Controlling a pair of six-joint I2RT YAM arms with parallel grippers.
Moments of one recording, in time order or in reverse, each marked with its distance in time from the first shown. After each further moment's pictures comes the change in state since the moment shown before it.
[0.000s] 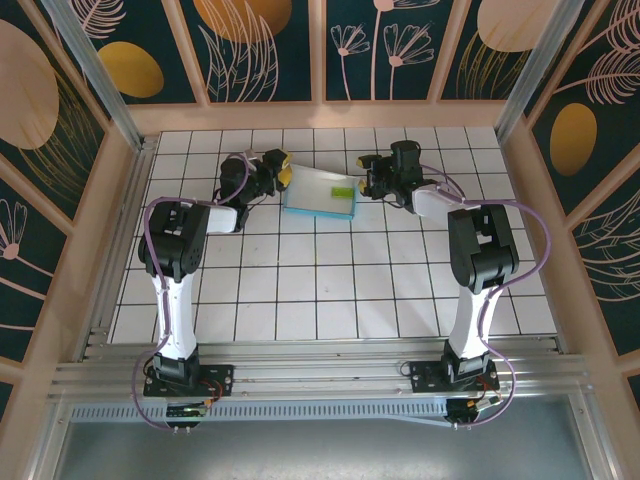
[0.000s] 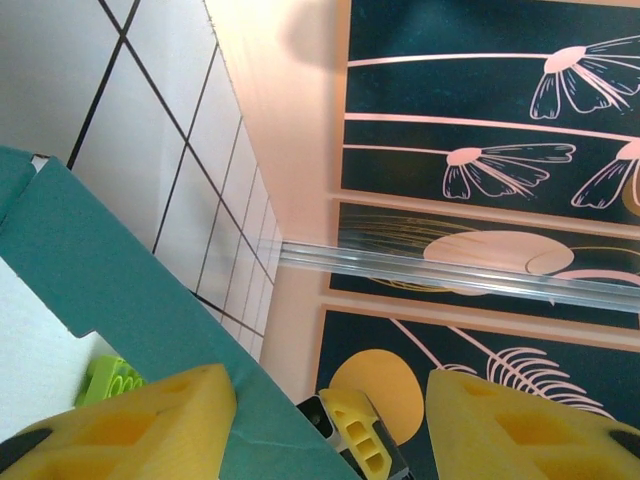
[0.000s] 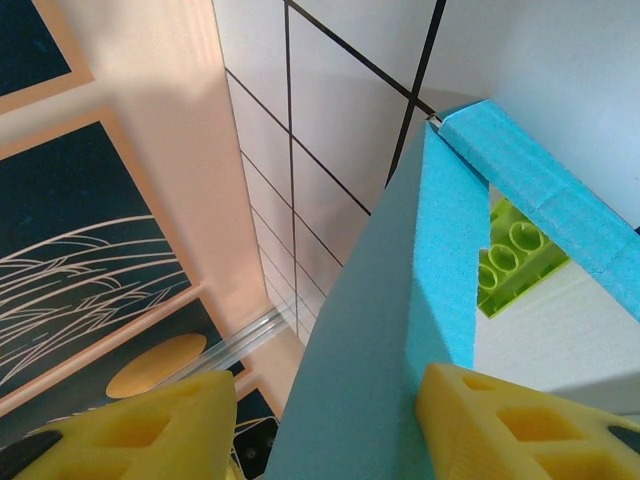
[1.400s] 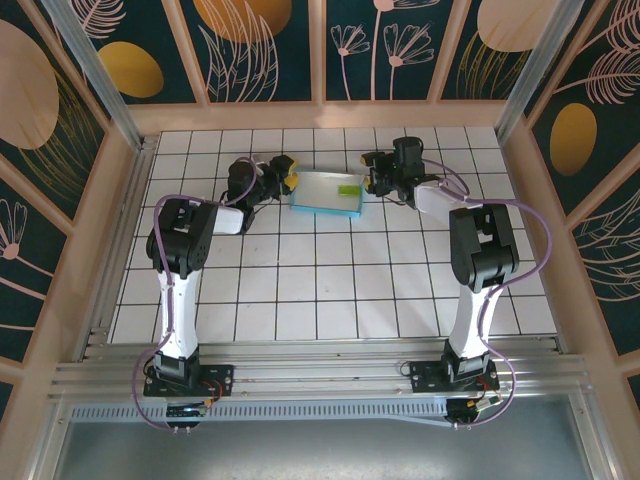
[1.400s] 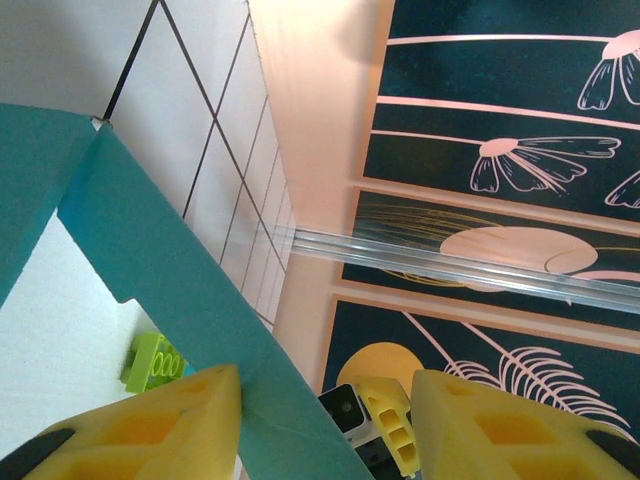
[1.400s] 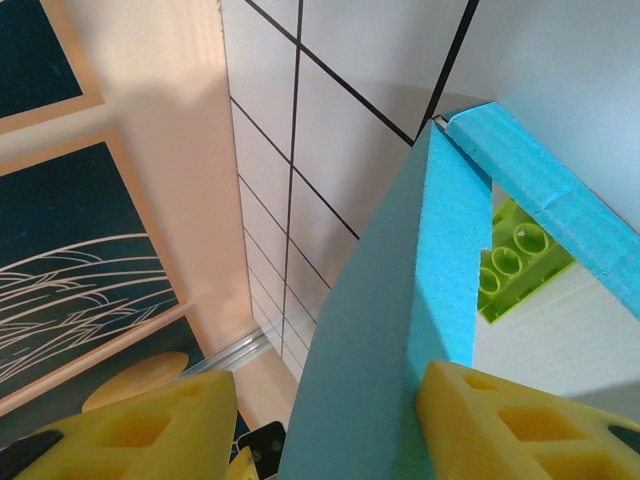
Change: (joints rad) left arm -0.027 0.060 0.037 0.004 0.002 -0.023; right arm -0.014 0.008 0.044 -0.061 0.031 -0.078
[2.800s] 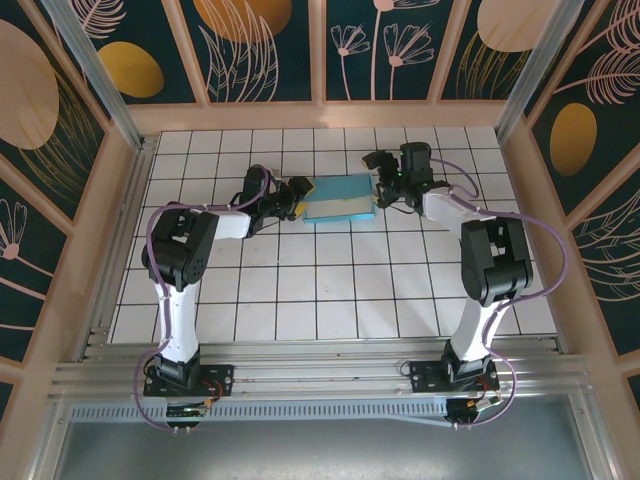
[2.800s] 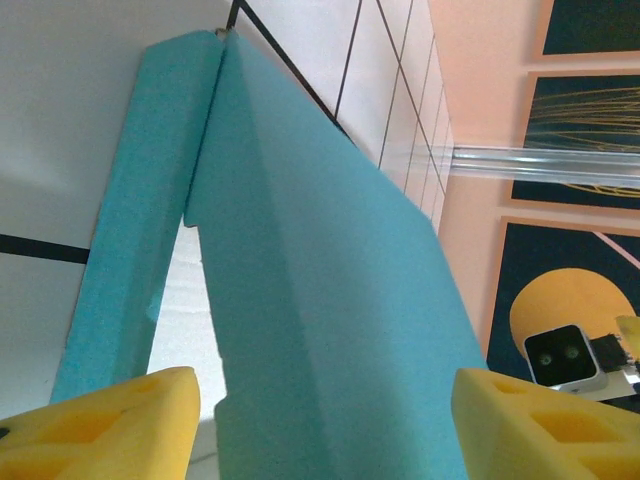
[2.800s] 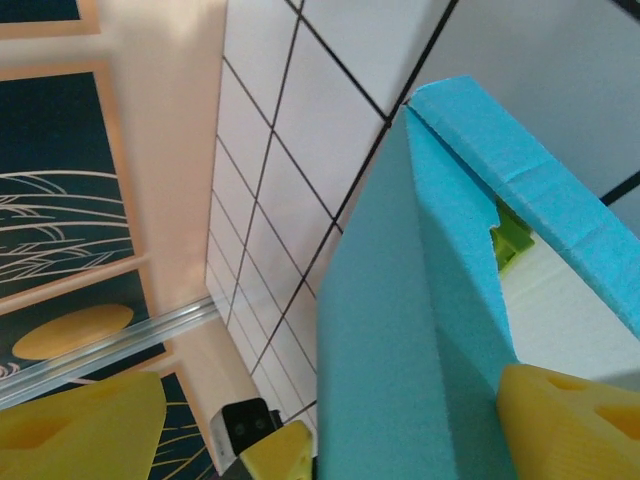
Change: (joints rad) left arm -0.088 -0.127 -0.060 -0.422 -0.021 0.375; right arm -0.021 -0.137 -0.119 -0.060 -0.013 -0.215
